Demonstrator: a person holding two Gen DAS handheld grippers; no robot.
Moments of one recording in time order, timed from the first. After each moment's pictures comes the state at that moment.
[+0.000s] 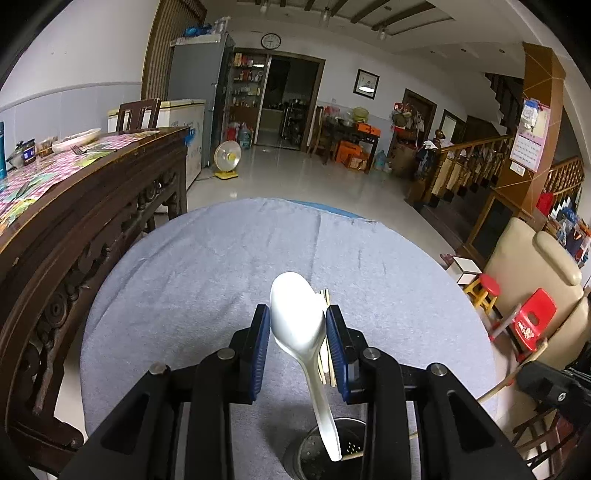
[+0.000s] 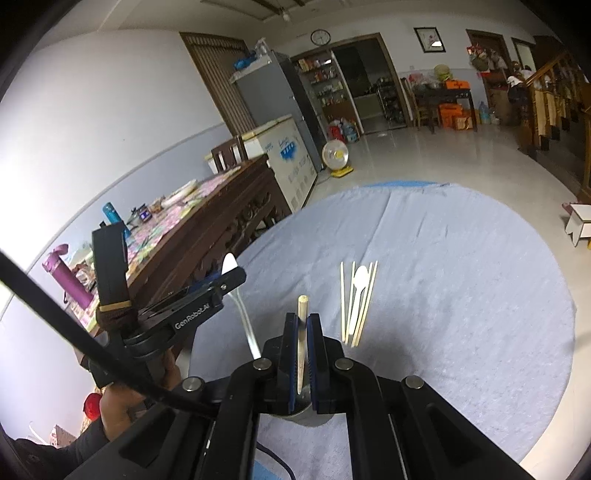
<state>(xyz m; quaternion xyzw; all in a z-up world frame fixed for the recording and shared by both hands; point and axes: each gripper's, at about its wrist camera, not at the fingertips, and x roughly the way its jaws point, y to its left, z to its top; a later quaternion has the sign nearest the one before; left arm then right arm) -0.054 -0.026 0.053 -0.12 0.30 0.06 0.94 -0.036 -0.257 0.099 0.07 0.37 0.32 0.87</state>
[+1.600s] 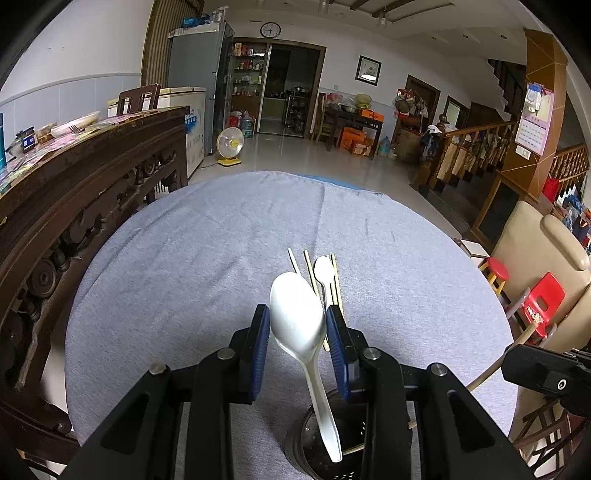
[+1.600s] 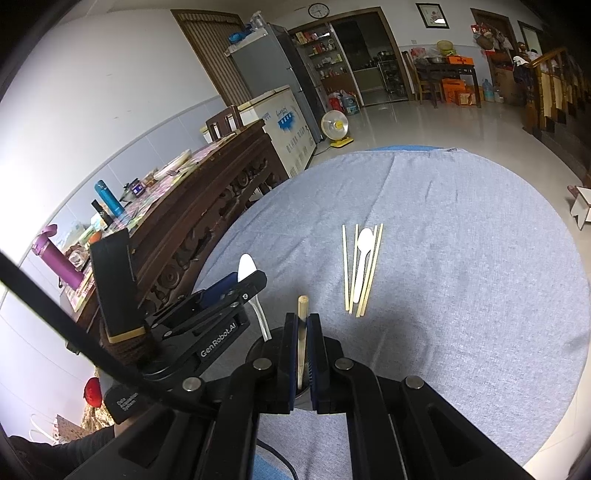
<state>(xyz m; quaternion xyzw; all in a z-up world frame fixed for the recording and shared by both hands) -0.054 -0.039 0.004 -0.11 0.33 0.07 0.93 -0.024 -0.238 0.054 0.06 0.42 0.32 0.85</state>
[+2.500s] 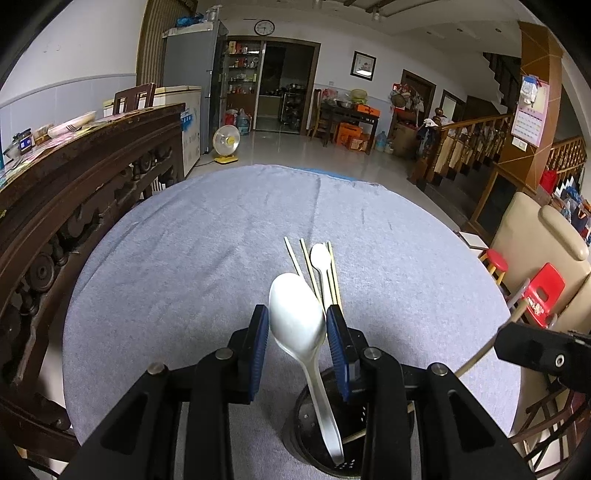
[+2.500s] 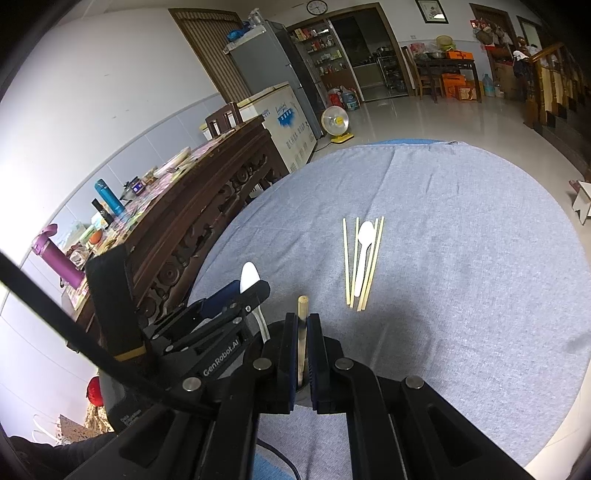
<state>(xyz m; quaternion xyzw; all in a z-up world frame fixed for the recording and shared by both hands) -0.061 -0.046 -0.005 -0.10 0.34 0.06 0.93 -0.021 -0.240 0.045 0.07 0.42 0.33 0.84</state>
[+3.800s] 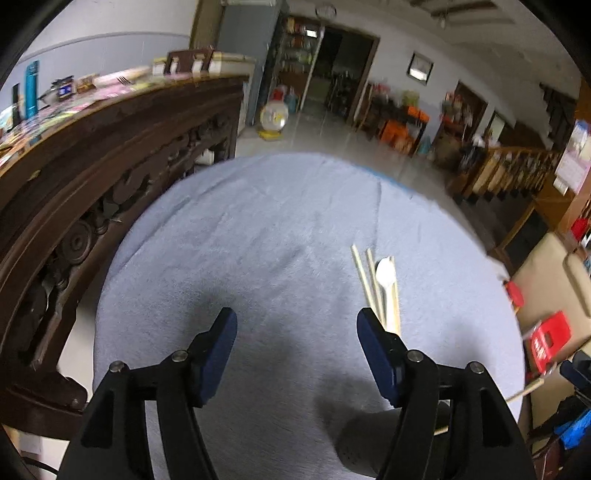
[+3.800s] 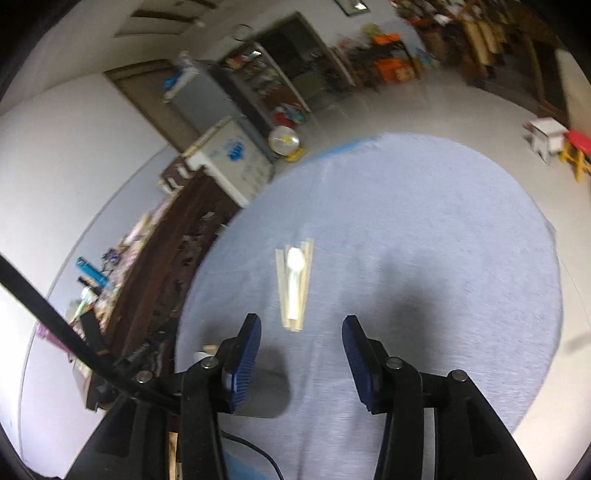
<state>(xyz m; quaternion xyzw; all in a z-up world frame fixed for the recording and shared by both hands) -0.040 0.043 -0.004 -0.18 0.39 0.13 0.90 0.016 -0.357 0.041 0.19 0.44 0.24 0.85</state>
